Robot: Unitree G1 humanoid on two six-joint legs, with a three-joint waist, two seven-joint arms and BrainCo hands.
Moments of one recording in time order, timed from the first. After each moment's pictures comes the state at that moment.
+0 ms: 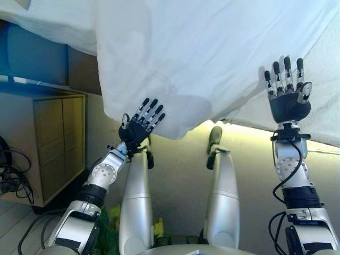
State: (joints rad) left arm -0.40 0.40 -0.24 0.48 -1.44 0.12 -0.74; right arm -0.33 -0.53 -0.07 0.13 1.35 -0.22 0.29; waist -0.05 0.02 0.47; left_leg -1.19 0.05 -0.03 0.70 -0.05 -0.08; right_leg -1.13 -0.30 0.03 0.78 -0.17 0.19
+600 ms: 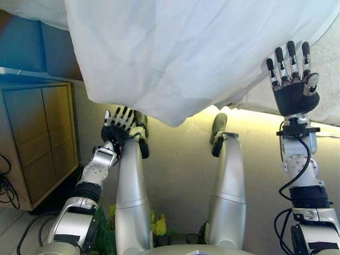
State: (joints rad) left arm -0.49 0.39 -0.08 0.78 -1.37 0.03 -0.28; right arm -0.34 -0.57 -0.09 0.06 1.31 -0.16 0.27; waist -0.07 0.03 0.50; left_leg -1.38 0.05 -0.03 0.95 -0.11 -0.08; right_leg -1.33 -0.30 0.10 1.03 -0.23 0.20
